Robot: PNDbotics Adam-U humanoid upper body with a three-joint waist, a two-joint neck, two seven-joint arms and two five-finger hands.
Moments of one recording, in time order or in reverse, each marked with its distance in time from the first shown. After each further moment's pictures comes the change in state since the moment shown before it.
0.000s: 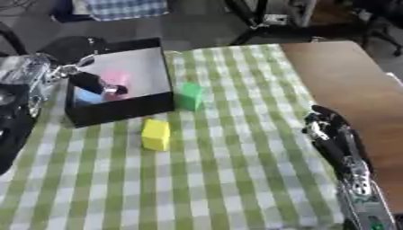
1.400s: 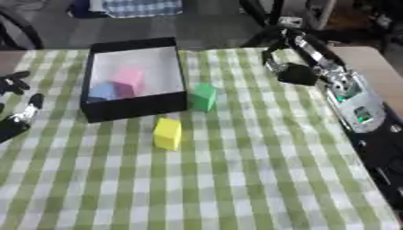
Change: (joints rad) left arm 0.555 -0.012 0.171 -0.496 0.408 -0.117 0.178; right arm -0.472 -0.413 0.232 0.238 0.225 -0.040 0.227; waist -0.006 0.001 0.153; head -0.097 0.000
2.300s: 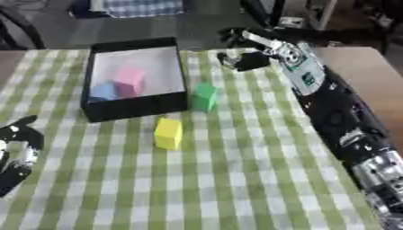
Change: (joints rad) left arm 0.331 -0.043 -0.080 -0.394 0.273 0.169 -0.170; right arm -0.346 0.170 0.080 0.403 0.265 -0.056 0.247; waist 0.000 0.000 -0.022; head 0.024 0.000
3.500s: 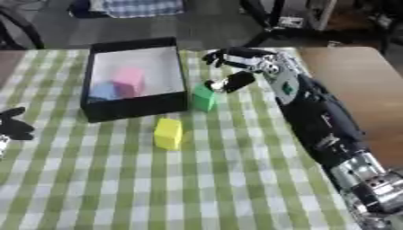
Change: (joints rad) left arm 0.016 0.038 0.016 -0.084 0.338 0.114 -0.172; right arm -0.003 0.072 -0.004 0.018 0.235 -0.115 0.062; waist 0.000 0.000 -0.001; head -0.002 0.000
